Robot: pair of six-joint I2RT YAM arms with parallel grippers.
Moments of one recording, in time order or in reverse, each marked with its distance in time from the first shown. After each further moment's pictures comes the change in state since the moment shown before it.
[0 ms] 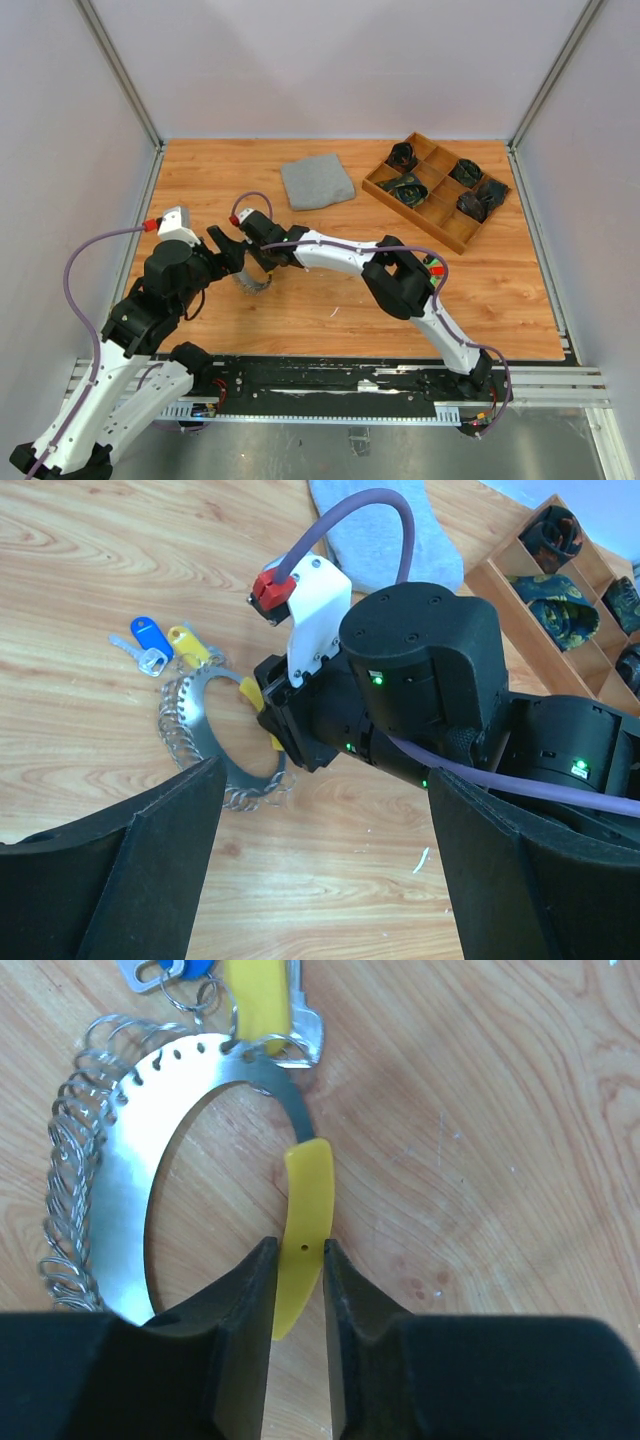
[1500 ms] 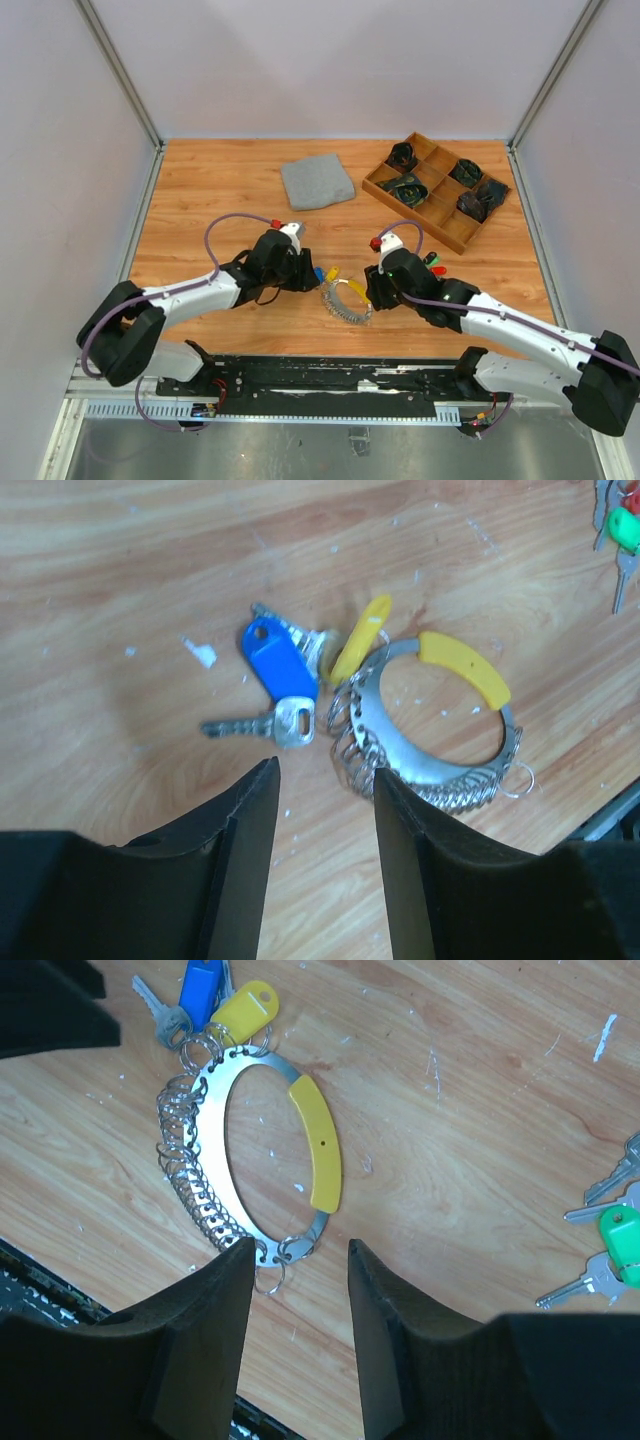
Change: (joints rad) left arm -0.201 0.751 -0.236 0.679 0.429 0.053; right arm -0.145 -1.325 -1.255 0.044 0.074 0.198
